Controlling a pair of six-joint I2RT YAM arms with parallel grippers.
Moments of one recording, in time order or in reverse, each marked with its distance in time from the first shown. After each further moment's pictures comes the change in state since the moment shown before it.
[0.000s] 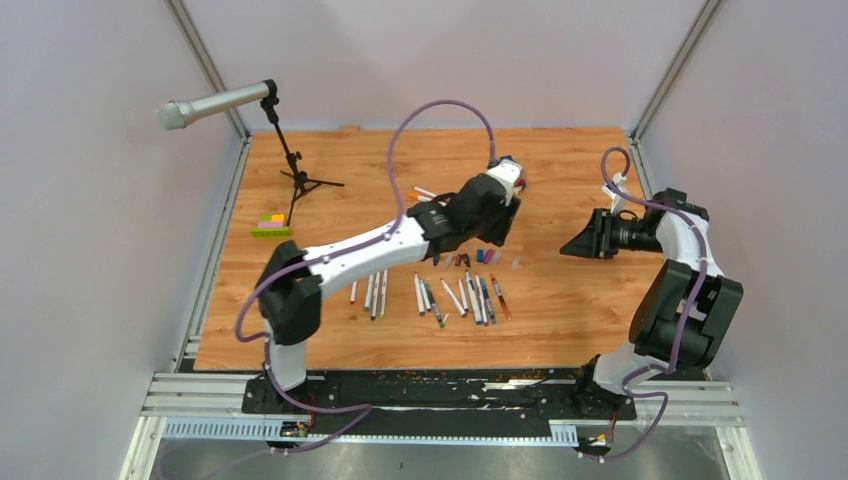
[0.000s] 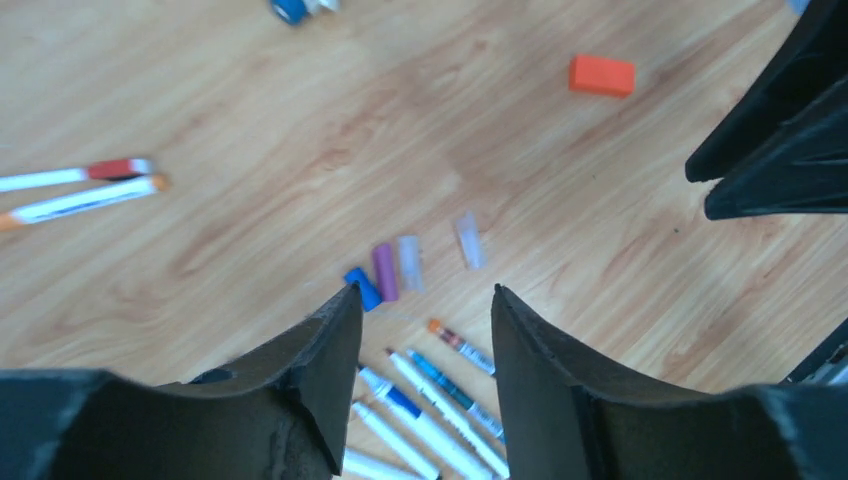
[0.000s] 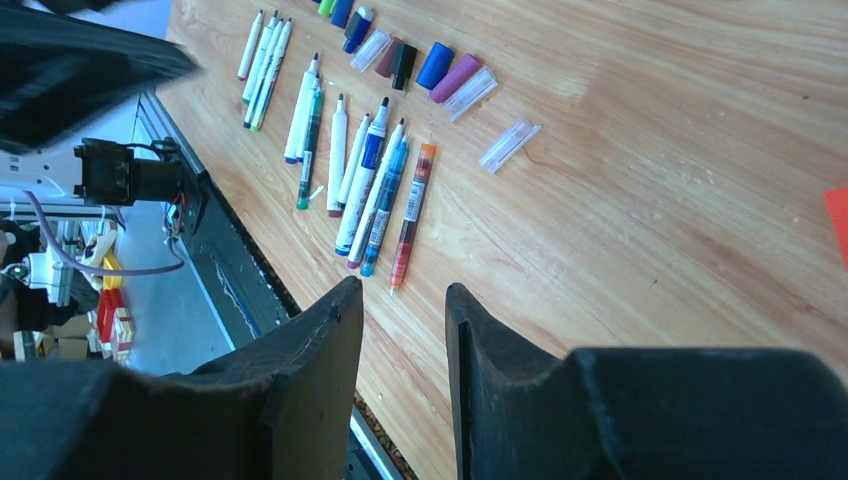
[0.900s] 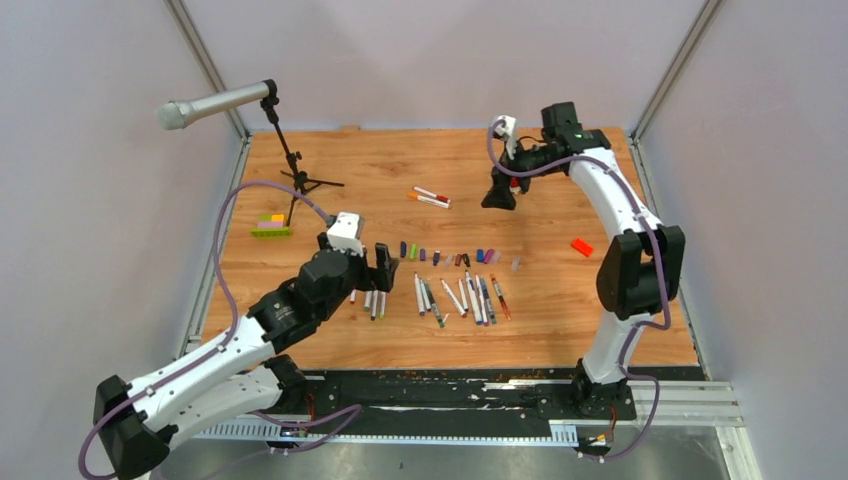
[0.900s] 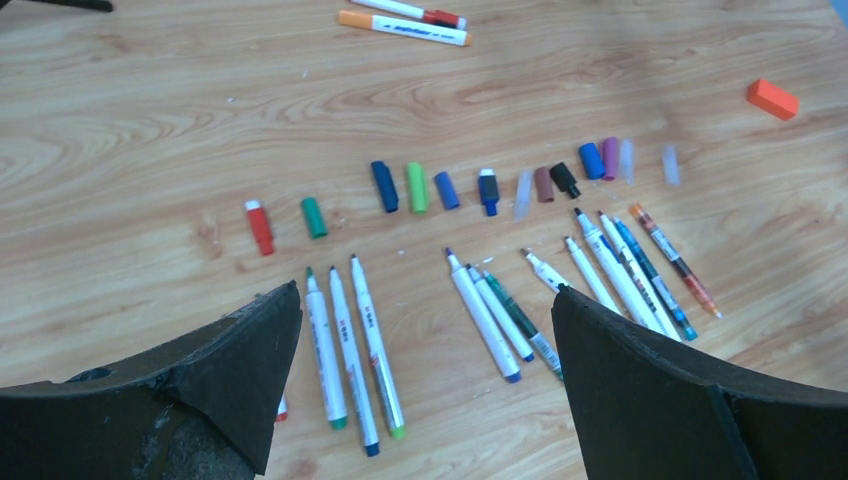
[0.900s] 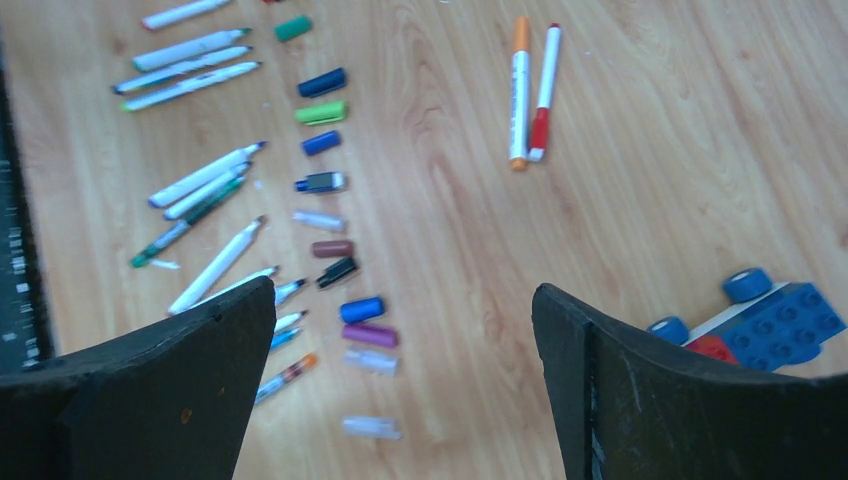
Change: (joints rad) left arm 0.149 -1.135 -1.071 0.181 -0.193 -0.078; right arm 0.562 0.266 0.579 0.164 0.150 -0.149
